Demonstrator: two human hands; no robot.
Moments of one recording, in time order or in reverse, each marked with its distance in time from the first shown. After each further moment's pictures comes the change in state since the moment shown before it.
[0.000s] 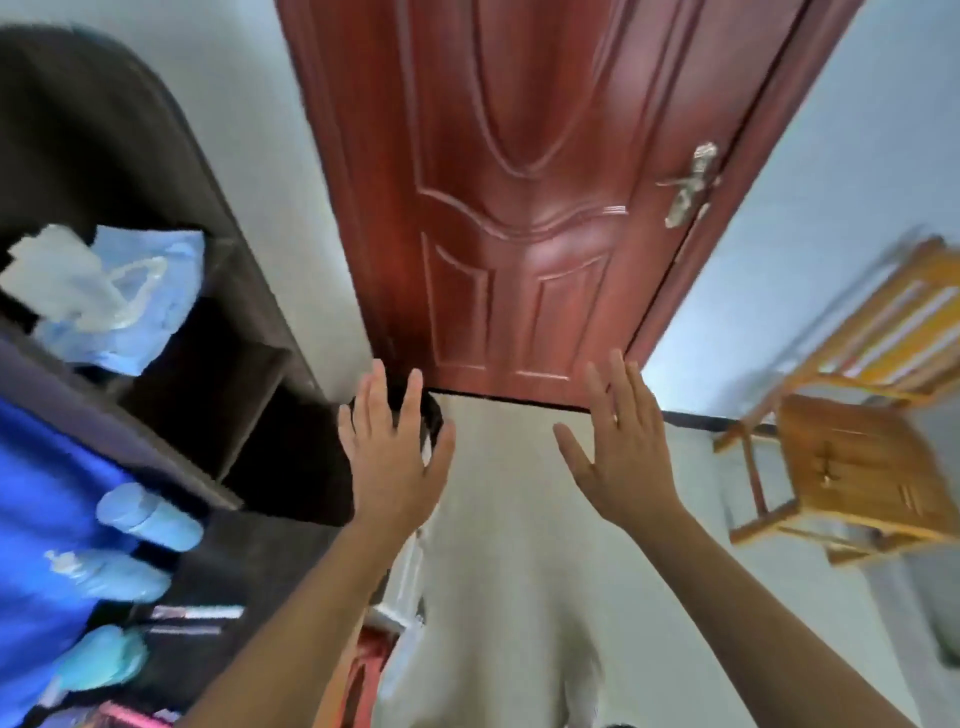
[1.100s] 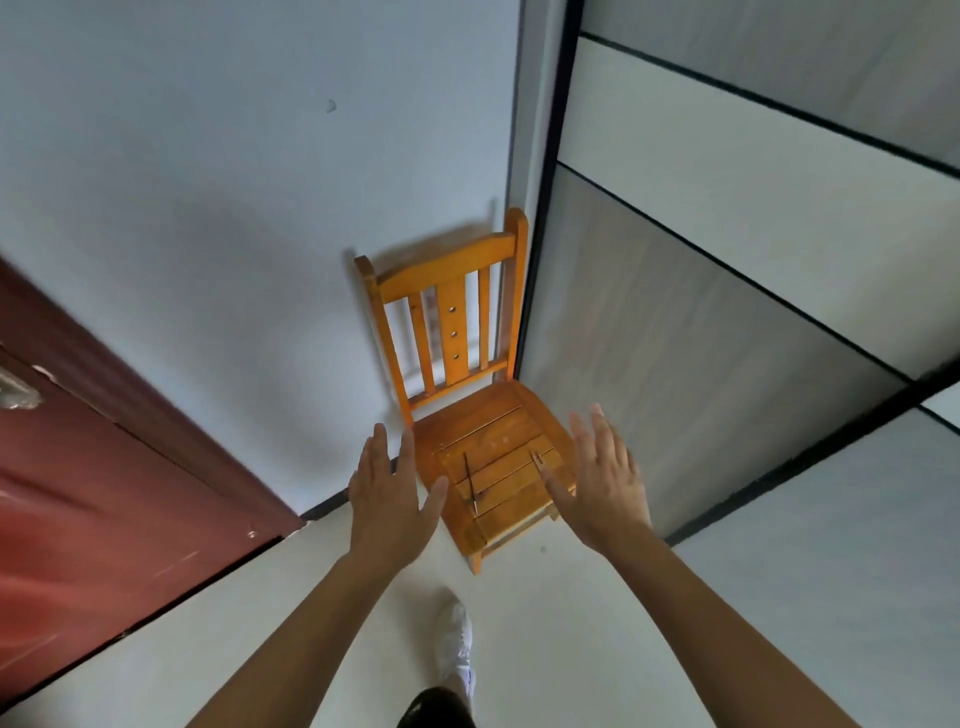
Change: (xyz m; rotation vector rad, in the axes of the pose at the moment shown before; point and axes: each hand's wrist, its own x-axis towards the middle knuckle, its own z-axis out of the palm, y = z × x) left_hand 0.098 0.682 0.451 -0.067 -0.699 0.470; right_hand -0.105 0.716 -0.140 -0.213 -0.187 0.987
